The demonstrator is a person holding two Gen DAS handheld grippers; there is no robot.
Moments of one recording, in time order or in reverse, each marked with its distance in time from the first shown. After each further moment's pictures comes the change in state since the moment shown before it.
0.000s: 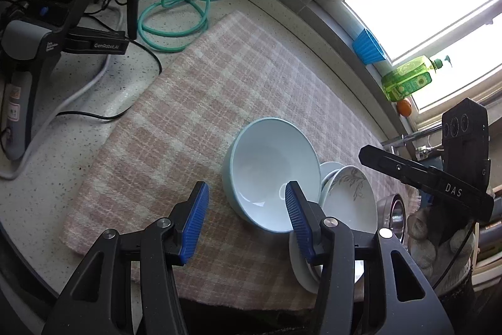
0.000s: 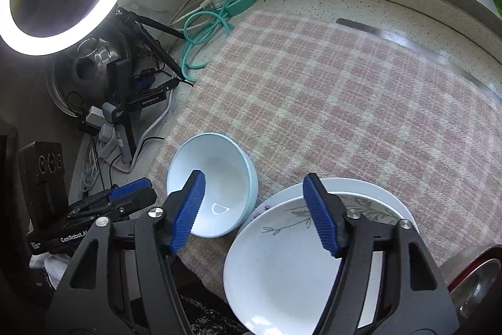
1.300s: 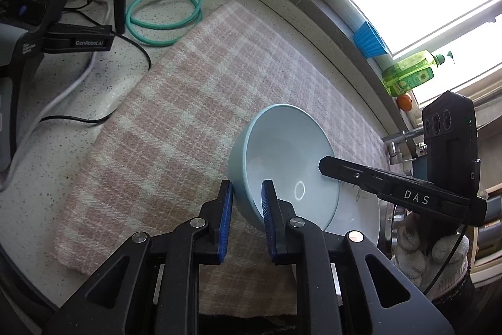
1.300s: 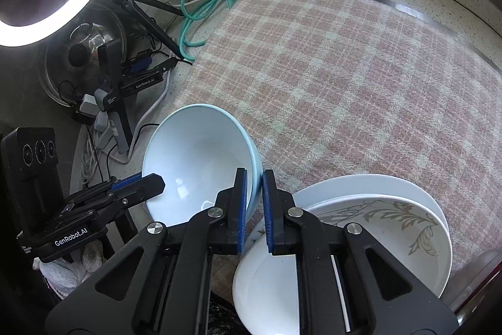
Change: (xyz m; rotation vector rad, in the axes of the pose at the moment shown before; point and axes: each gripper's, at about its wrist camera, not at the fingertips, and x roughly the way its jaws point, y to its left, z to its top) left arm 0.009 -0.004 0.008 0.016 0.035 -0.014; right arm 0.035 0.008 0.002 0.019 0.080 0.016
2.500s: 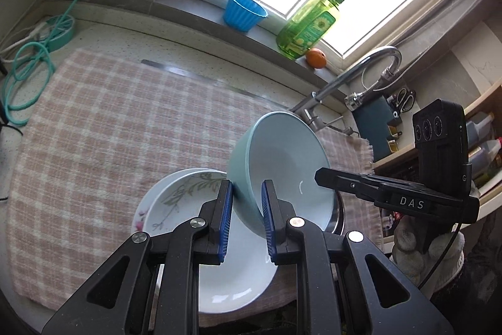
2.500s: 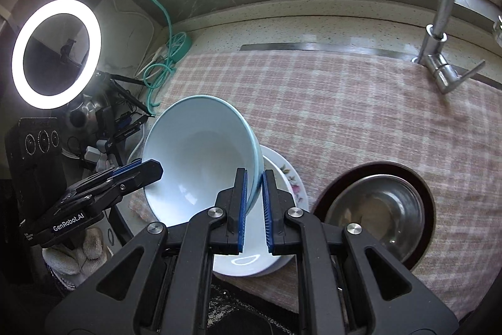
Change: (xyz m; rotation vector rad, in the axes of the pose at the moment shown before) left arm 0.015 -0.174 -0.007 0.346 0.036 -0.191; right arm -0.177 -0.104 -0.087 0.218 -0.239 -0.093
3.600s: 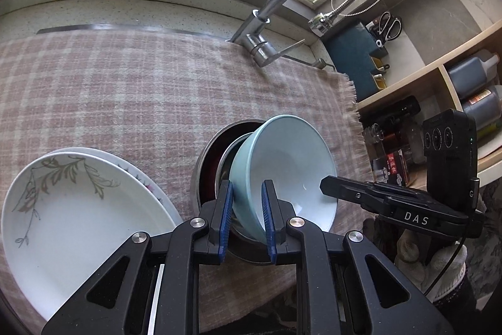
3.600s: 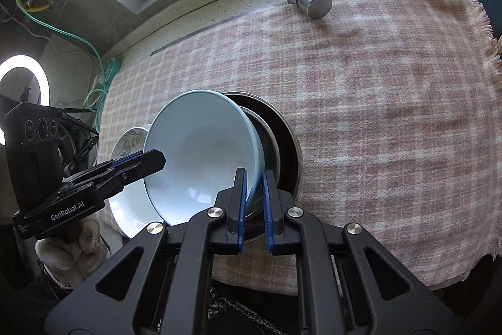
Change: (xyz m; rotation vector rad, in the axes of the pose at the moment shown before) left arm 0.119 -0.090 -0.024 0.127 0.245 -0.078; right arm -0.031 -0.136 -0.073 0.257 -0.015 -0.112
